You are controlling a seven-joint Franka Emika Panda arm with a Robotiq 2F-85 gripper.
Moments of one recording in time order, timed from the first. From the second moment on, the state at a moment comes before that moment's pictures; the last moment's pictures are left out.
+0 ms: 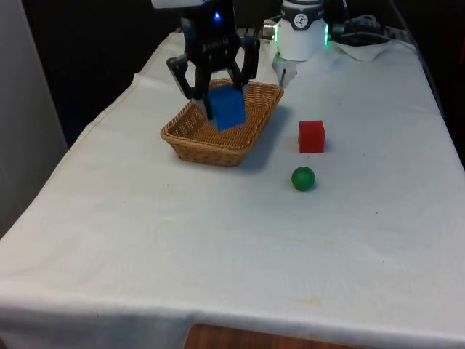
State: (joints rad) arm 0.04 0.57 -0.27 -1.50 0.26 2.06 -0.92
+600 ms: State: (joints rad) arm 0.04 0.54 -0.27 -1.50 0.27 2.04 -0.80
